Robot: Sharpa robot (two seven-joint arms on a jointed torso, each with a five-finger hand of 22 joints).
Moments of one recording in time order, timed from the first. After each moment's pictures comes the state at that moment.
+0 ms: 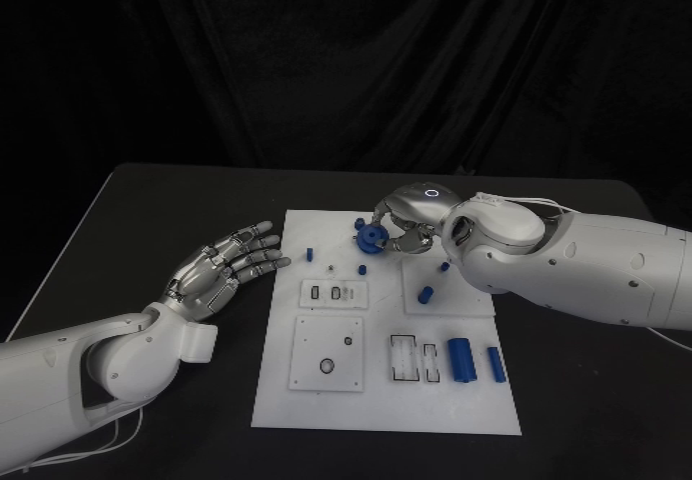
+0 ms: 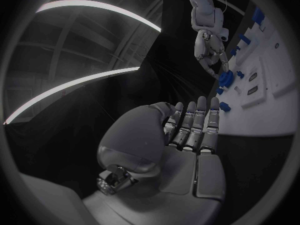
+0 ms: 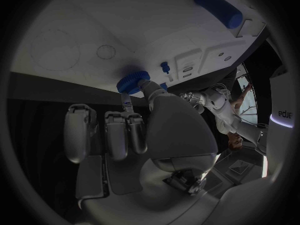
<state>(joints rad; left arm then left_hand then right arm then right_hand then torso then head) 1.17 -1.11 -0.21 1.68 0.22 0.10 0.68 1.38 0.16 0.32 0.17 0.64 0.59 0.15 0.19 0.07 0.40 0.26 0.61 0.13 0.42 0.23 0.76 0.32 0.13 0.43 0.28 0.48 0.28 1.46 -0.63 -0.25 1.45 -1.62 -0.33 -0.17 1.30 -0.03 0.25 0.08 0.41 0.88 0.11 0.28 0.20 1.47 0.01 1.57 1.31 1.47 -0.04 1.57 1.31 0.03 1.45 0.07 1.44 1.31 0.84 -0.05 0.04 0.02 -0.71</state>
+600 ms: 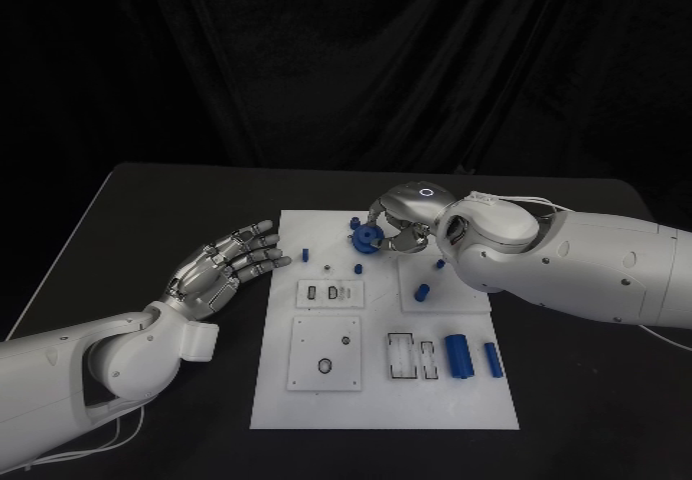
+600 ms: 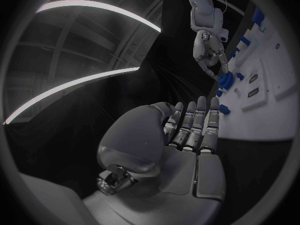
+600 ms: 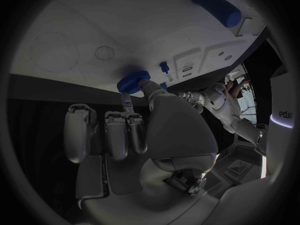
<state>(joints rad) 1.17 -1.10 -0.21 1.67 0.22 0.10 0.68 1.38 0.16 0.32 0.17 0.64 0.59 0.15 0.19 0.07 0.40 0.26 0.61 0.13 0.42 0.23 0.76 0.32 0.13 0.43 0.28 0.48 0.28 1.46 -0.61 -0.25 1.44 -1.62 -0.33 -0.17 1.30 -0.03 0.25 0.08 0.39 0.87 0.11 0.32 0.20 1.47 0.01 1.57 1.31 1.47 -0.04 1.57 1.31 0.03 1.45 0.07 1.44 1.31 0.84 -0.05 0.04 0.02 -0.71</state>
